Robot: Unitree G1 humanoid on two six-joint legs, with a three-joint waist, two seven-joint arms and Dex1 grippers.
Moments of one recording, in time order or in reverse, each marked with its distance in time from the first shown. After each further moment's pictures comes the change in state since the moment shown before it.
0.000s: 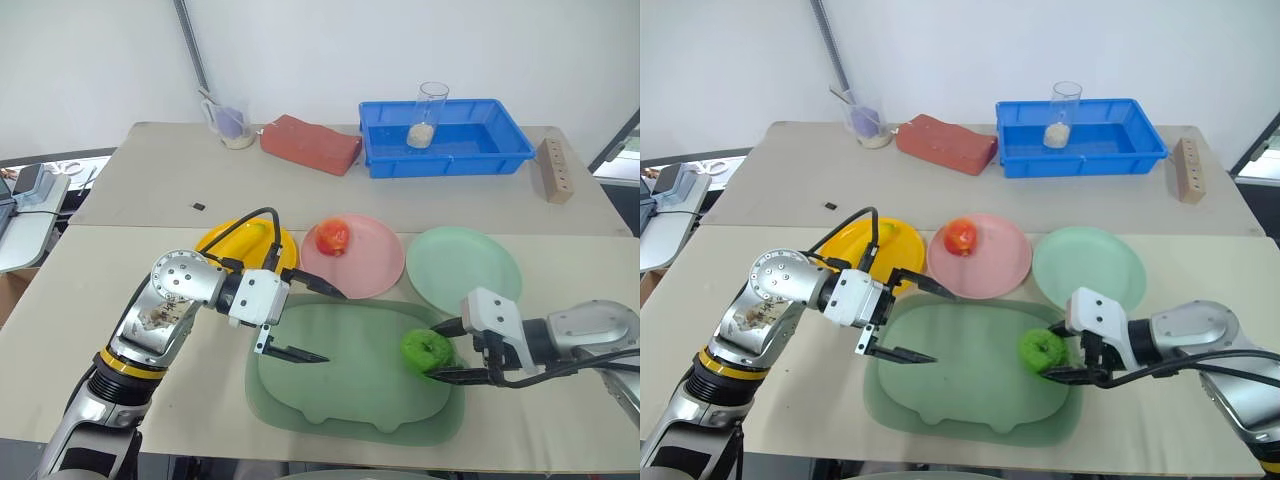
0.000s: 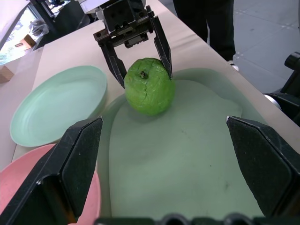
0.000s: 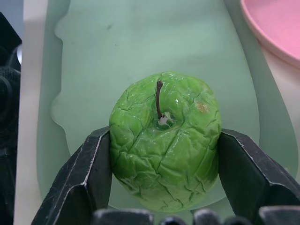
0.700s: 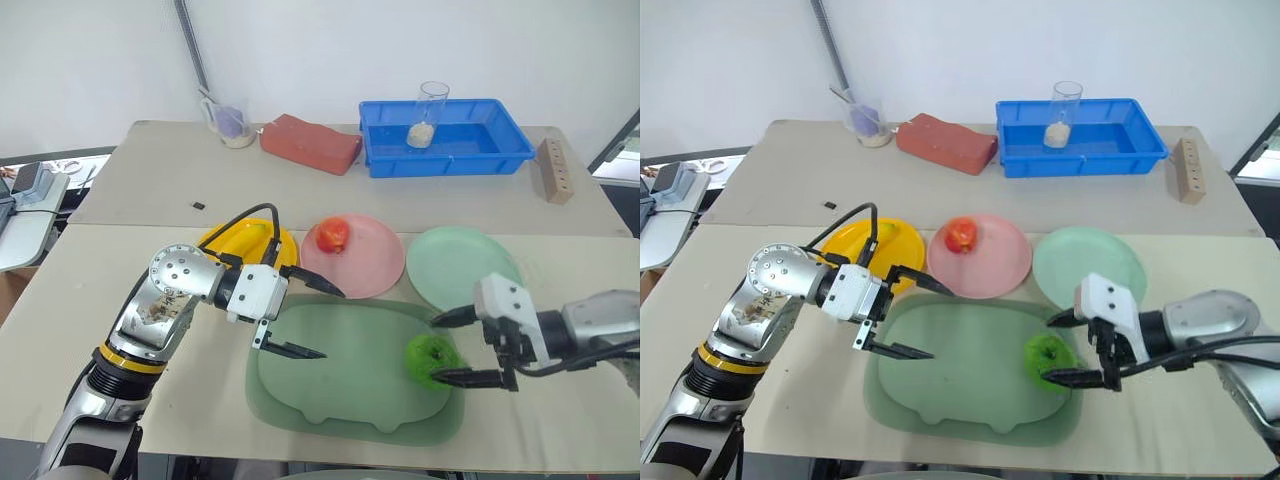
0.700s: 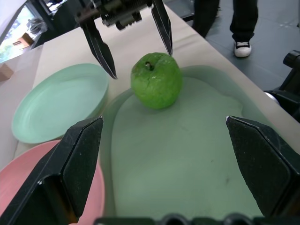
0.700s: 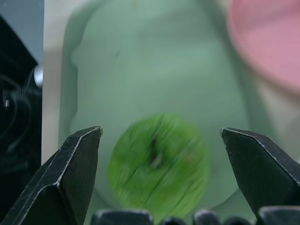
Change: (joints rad) left arm -0.011 0.006 0.006 0.016 0.000 -0.002 -0.026; right arm 0.026 -0.042 -0.065 -0.037 0.069 0.047 0.023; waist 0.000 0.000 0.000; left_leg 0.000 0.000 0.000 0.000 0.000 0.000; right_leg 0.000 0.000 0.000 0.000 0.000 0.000
